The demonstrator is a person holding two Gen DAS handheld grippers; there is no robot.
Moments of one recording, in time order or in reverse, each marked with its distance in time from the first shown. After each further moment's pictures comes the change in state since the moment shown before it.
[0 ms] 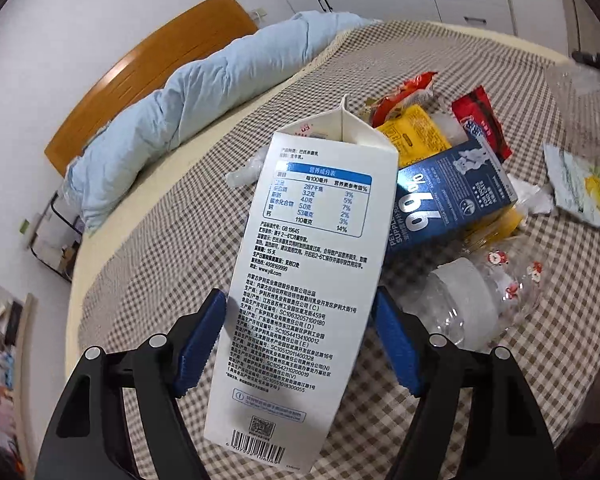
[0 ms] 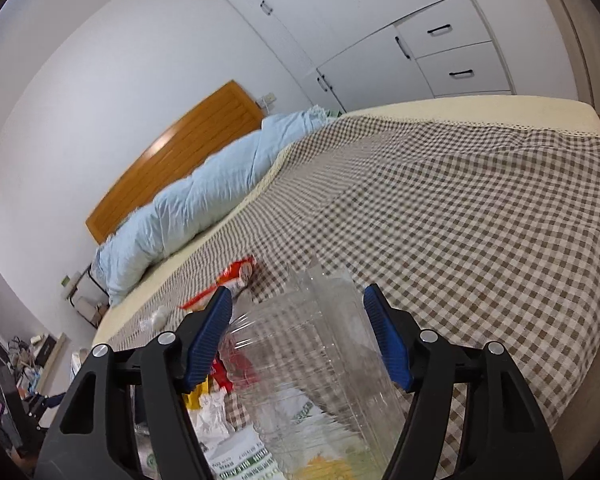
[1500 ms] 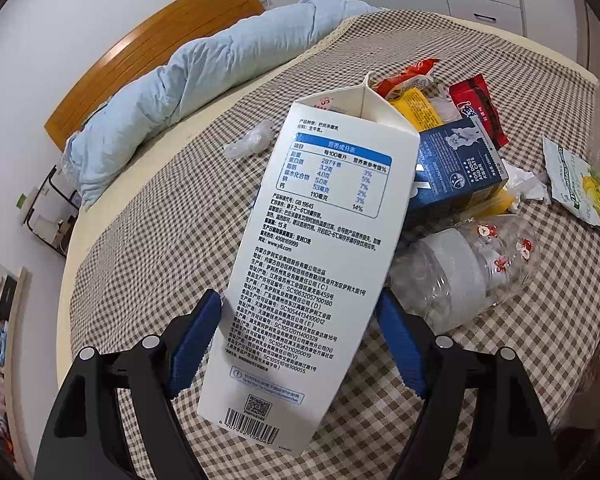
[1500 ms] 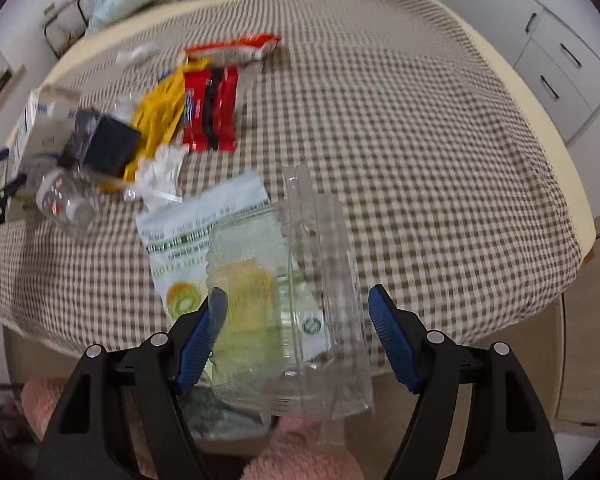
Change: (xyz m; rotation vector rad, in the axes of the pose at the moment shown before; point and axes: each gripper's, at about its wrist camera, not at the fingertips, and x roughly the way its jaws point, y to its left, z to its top) left arm -0.009 -0.003 -0.018 -0.035 0.068 -0.009; right arm 0.011 0.058 -0.035 -0.612 0.725 -0.231
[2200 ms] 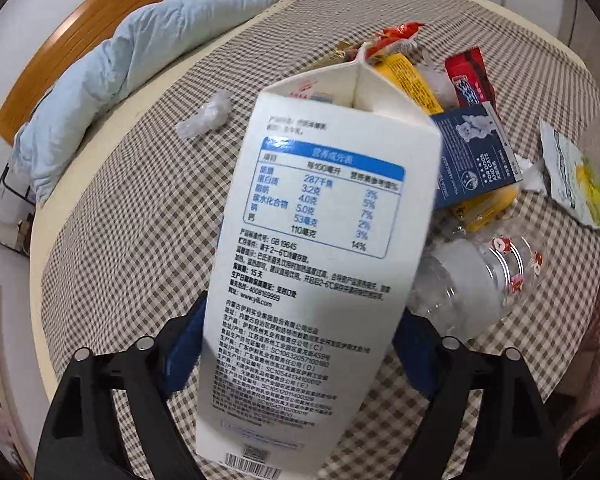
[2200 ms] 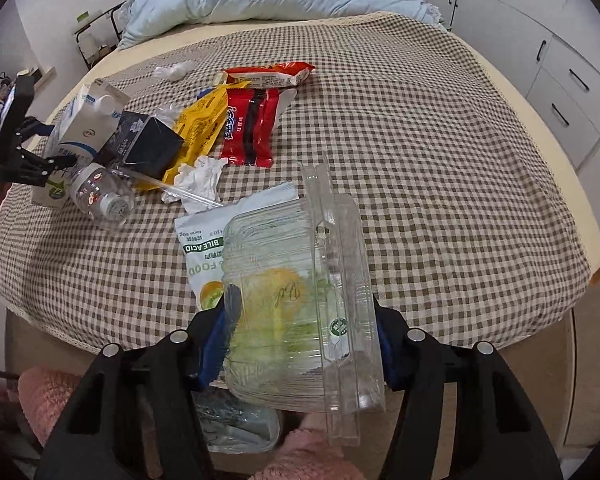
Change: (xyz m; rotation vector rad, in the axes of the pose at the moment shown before) left arm 0.044 0.008 0.037 0.066 0.149 -0.159; right arm -0.021 0.012 -0.026 -0.046 -0.168 0.069
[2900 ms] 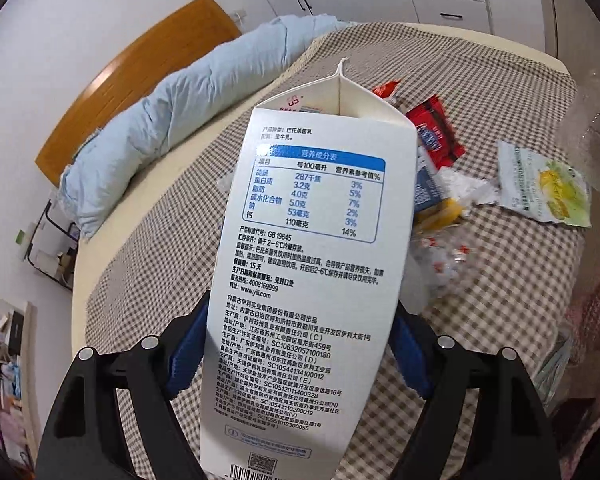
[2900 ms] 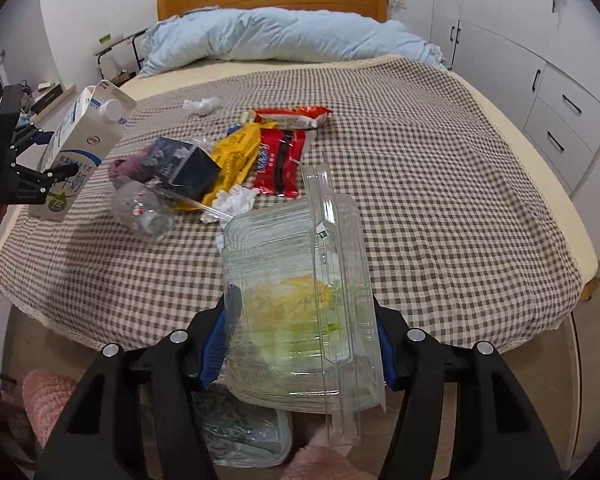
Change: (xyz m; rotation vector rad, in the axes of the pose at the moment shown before) left arm -0.100 -0.047 -0.040 0.045 -0.191 0.148; right arm -0.054 0.025 -0.025 -0.025 -0.157 0.025
